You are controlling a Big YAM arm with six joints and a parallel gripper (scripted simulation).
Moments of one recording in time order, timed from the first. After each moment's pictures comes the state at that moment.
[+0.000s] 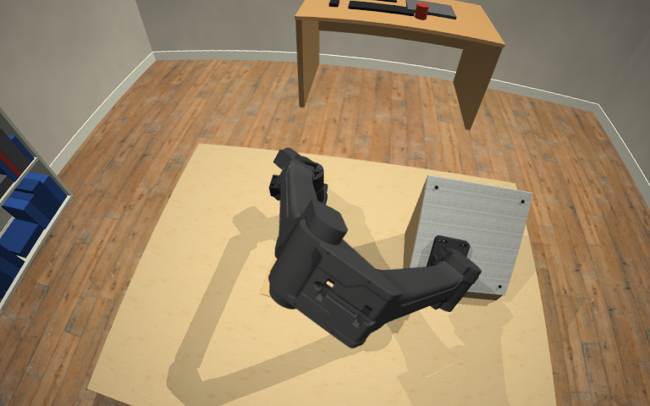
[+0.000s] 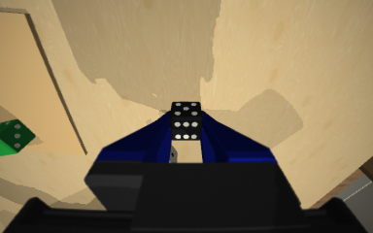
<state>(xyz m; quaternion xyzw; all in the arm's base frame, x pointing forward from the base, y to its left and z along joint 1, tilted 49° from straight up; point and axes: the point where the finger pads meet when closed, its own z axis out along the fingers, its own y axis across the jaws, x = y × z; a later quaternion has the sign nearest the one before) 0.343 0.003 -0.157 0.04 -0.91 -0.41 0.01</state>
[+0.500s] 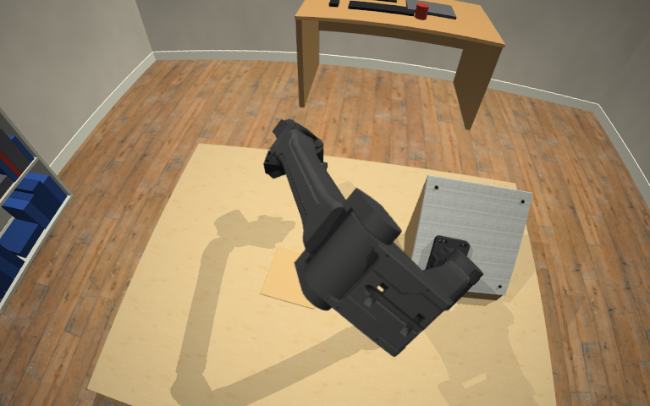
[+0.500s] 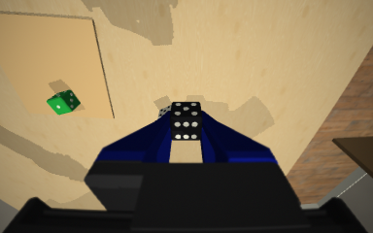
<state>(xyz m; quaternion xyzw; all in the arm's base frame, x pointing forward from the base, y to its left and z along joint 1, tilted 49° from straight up) 0.351 -0.060 -0.102 0.03 -0.91 -0.40 0.01</state>
